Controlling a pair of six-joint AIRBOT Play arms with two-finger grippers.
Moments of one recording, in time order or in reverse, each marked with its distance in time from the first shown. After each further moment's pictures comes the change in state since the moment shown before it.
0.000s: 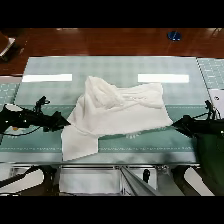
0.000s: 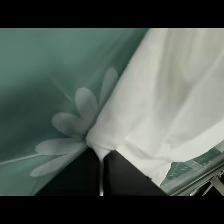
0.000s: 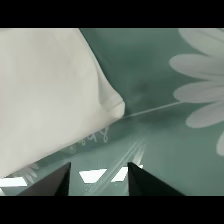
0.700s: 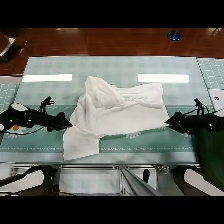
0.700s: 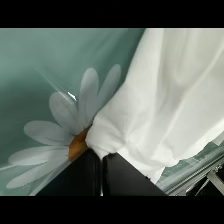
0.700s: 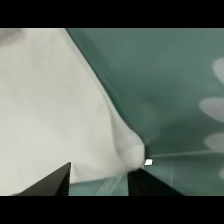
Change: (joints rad) left arm -0.044 -0.021 0.002 -0.019 0.007 0.002; right arm 0.148 -0.203 0.055 0.051 -0.116 0.041
